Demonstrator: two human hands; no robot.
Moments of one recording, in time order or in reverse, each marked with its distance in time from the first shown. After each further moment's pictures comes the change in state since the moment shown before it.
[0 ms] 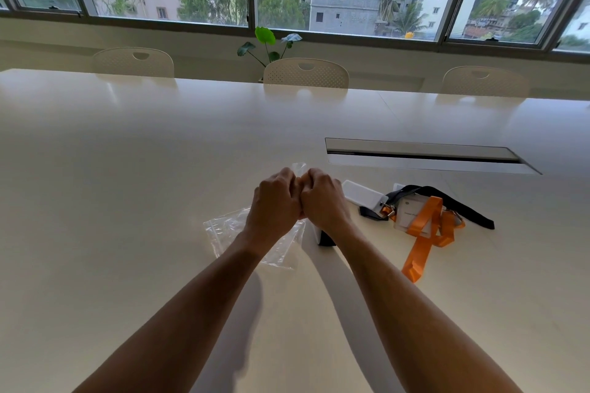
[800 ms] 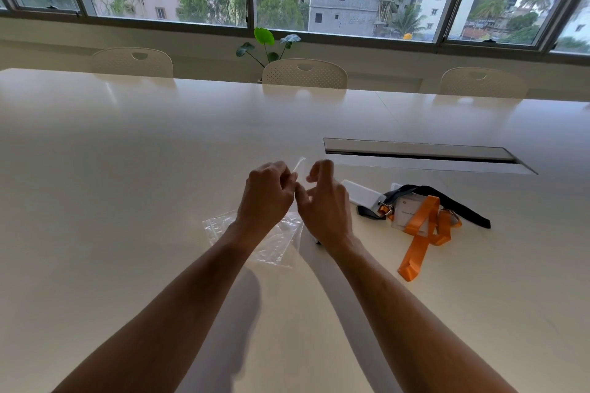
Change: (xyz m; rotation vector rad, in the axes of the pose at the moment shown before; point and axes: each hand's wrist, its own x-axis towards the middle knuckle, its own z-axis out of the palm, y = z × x) left_hand 0.010 -0.003 -0.011 0.046 0.071 0.038; right_hand -0.015 0.014 0.010 -0.040 0.242 -0.263
